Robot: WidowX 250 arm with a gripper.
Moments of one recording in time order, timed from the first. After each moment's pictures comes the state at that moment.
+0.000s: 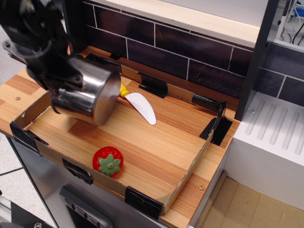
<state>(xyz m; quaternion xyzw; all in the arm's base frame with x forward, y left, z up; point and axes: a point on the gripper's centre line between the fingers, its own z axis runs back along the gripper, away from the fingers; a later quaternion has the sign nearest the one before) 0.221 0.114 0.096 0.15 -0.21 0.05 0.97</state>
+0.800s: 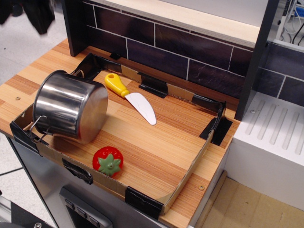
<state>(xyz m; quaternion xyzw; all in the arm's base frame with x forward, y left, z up) 0.221 0.130 0.189 0.06 -0.21 0.10 0.97</state>
